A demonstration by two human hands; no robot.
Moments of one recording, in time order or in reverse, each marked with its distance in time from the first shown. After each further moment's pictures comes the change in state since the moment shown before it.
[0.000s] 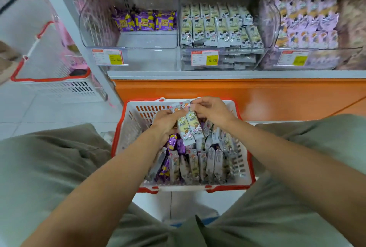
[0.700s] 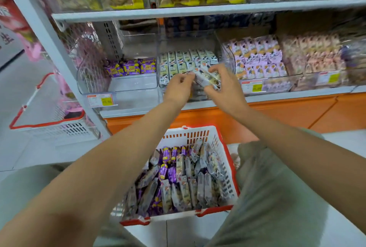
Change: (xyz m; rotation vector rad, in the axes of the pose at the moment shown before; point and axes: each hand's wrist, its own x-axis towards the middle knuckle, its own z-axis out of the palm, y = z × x) left_hand -0.051 0.144 0.095 0.298 -0.003 0.593; right_hand -0.035 -0.101 -0.105 -0.474 0.546 -0.439
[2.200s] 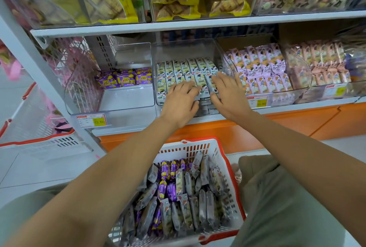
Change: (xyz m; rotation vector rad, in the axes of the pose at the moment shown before) left_hand 0.060 -0.022 -0.007 1.073 -0.114 0.716; right_hand 0.063 0.061 0.018 -0.536 -0.065 -0.183
